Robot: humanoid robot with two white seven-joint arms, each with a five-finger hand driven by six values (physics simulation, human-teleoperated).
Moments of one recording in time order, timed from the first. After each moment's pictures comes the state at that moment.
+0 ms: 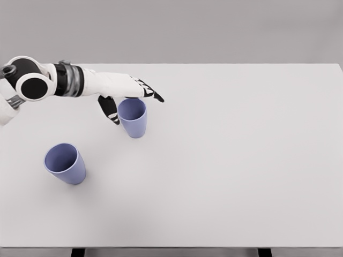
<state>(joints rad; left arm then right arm) -1.18 0.75 -1.25 -1.55 -0.05 -0.18 -0.61 0.00 0.00 -0.20 0.05 -0.06 -0.07 0.09</state>
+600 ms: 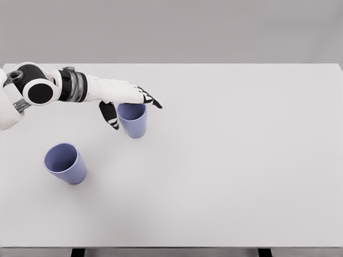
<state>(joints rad) -1.17 0.73 -1.28 -1.52 -0.07 -0.17 -0.61 0.00 0.00 -0.20 0.05 -0.06 -0.07 0.09</state>
